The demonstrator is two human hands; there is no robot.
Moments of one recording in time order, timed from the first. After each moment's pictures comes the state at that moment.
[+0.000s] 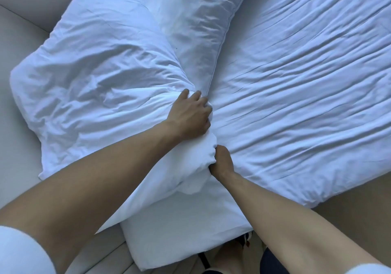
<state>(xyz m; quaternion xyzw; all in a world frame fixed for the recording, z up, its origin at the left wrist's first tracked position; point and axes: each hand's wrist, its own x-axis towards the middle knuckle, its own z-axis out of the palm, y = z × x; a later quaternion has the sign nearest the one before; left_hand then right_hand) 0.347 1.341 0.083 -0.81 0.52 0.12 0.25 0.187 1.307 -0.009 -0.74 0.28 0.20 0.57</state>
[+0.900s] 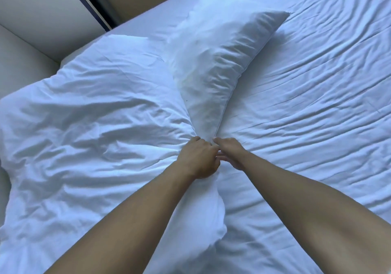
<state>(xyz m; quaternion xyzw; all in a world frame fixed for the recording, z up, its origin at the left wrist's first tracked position) 0.390 1.316 0.069 -0.87 0.44 0.19 0.08 0.360 1.191 -0.022 -0.51 0.39 0.22 0.73</state>
